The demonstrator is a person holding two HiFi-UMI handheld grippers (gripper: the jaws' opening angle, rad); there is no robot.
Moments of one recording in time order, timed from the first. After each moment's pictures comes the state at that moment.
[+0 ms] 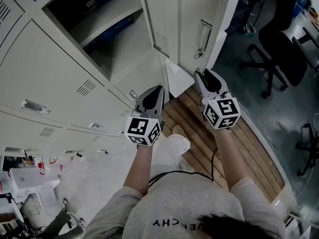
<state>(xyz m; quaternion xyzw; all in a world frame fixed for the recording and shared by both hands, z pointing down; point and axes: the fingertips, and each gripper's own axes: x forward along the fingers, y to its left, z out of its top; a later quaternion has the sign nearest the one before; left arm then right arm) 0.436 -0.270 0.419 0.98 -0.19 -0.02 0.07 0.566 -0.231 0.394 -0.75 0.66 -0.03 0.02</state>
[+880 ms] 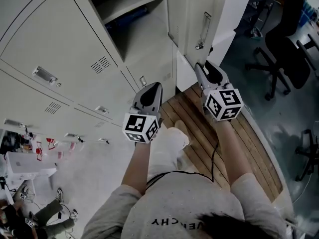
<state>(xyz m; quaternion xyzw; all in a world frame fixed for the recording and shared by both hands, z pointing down) 0.351 -0.248 0.416 0.97 -0.23 -0.03 0.06 0.500 -0.225 0.380 -0.72 0.69 -0.03 0.03</state>
